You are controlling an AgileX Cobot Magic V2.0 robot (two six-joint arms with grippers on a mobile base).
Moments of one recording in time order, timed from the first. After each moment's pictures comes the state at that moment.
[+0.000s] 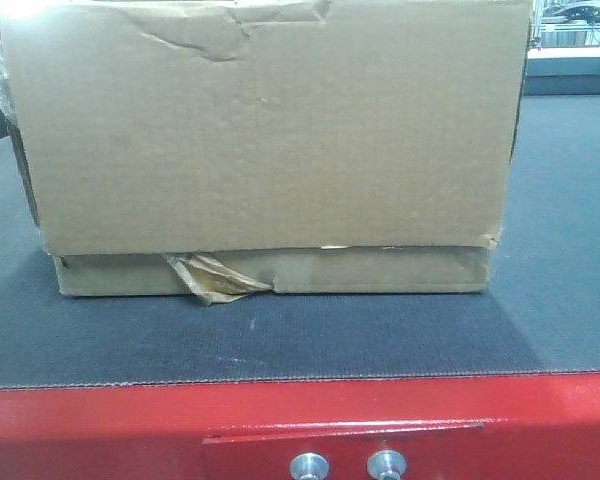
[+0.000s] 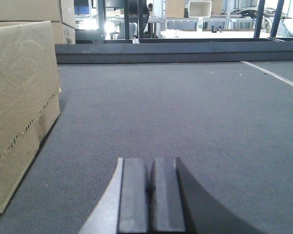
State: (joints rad) left arm 0.06 0.01 0.00 -0.05 0.02 0.03; right arm -0.03 0.00 0.00 0.16 0.10 -0.12
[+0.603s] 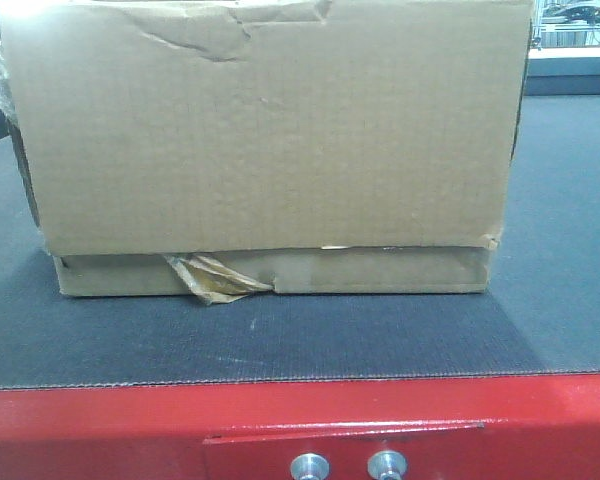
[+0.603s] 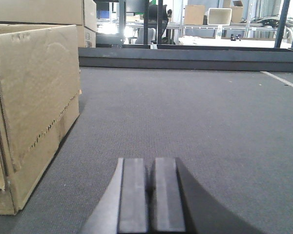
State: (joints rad) left arm 0.06 0.01 0.00 -0.05 0.02 0.03; right arm 0.04 0.00 0.00 0.14 0.08 -0.13
